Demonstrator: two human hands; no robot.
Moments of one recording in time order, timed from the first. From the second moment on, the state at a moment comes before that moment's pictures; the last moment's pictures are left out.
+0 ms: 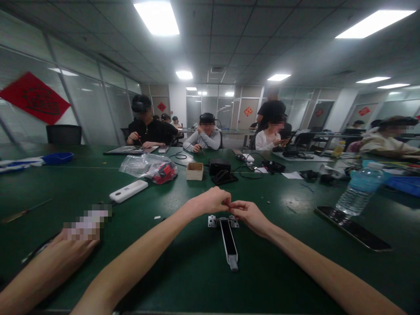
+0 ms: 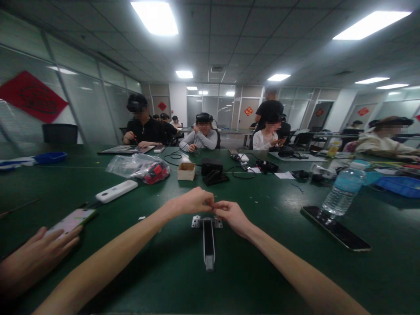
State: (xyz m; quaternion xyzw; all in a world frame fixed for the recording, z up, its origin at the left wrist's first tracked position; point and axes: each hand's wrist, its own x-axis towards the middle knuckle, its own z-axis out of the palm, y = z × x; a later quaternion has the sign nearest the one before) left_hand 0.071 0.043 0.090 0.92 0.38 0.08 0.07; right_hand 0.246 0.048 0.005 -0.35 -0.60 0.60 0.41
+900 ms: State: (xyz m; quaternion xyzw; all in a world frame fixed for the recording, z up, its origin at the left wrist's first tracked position) left_hand 0.039 0.064 0.080 0.84 0.44 0.00 0.33; right_hand 0.253 0.043 0.011 -0.40 -0.71 0.47 0.34
